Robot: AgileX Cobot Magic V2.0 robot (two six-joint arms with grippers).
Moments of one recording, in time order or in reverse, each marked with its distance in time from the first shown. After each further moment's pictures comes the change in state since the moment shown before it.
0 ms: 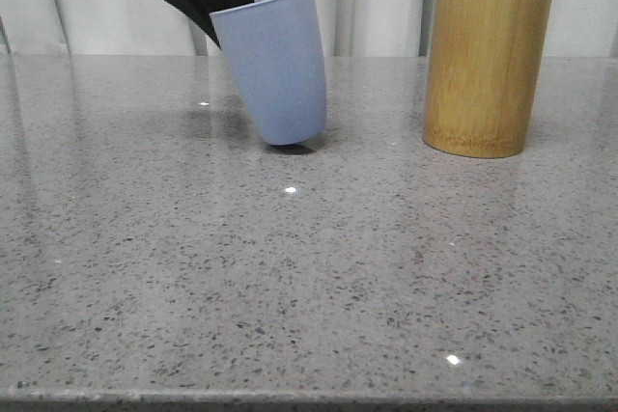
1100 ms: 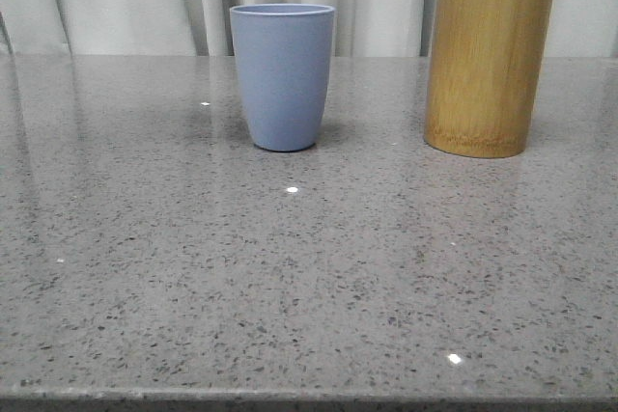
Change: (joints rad) left arm 0.000 -0.281 0.038 0.212 -0.021 -0.125; right arm 0.020 0.032 -0.045 0.000 0.023 0.001
